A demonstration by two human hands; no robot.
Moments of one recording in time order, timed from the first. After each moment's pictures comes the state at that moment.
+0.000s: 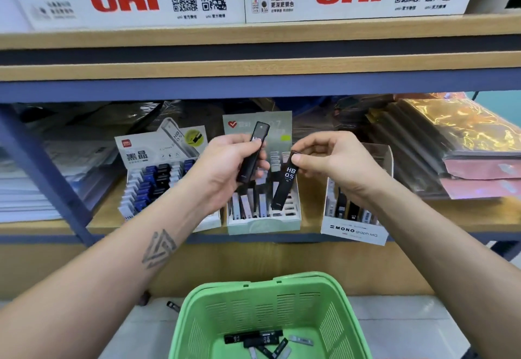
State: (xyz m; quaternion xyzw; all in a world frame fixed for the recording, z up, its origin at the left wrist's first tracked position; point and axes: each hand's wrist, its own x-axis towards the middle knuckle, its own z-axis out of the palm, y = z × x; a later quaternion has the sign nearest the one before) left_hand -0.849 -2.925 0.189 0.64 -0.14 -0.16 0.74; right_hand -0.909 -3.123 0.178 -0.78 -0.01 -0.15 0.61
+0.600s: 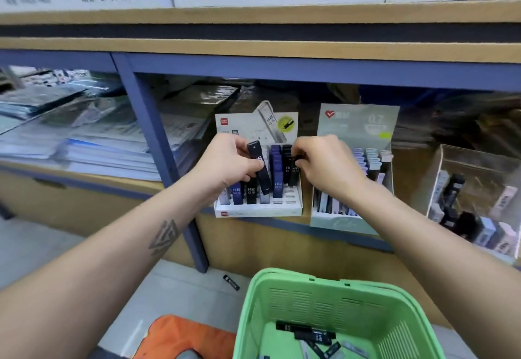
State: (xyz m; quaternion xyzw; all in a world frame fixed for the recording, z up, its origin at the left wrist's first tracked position) left_hand -0.822 -2.773 0.173 0.85 -0.07 -0.01 0.53; right_hand -0.824 -2.972 0.155 -0.96 -0.12 -0.21 0.14
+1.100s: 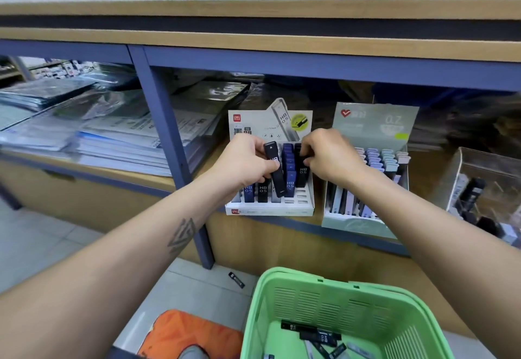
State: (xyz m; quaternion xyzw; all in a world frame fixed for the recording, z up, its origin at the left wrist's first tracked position) left_hand -0.821 -2.770 0.168 0.85 -0.08 -0.02 0.52; right_hand -0.785 -2.958 0.152 -0.98 -0.08 -0.13 0.13
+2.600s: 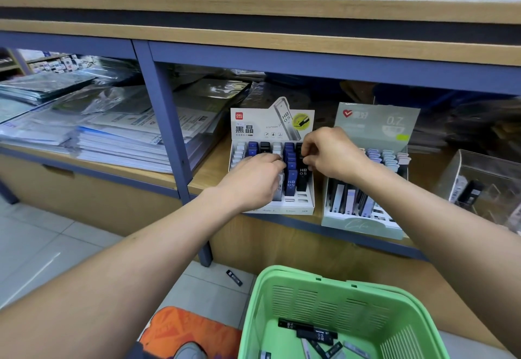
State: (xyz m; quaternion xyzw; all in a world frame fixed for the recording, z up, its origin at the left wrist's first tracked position) left_hand -0.795 -2.768 0.120 0.95 -0.30 0.08 0.06; right_hand -0.787 -2.961 0.162 -0.97 -0.10 -0.08 0.20
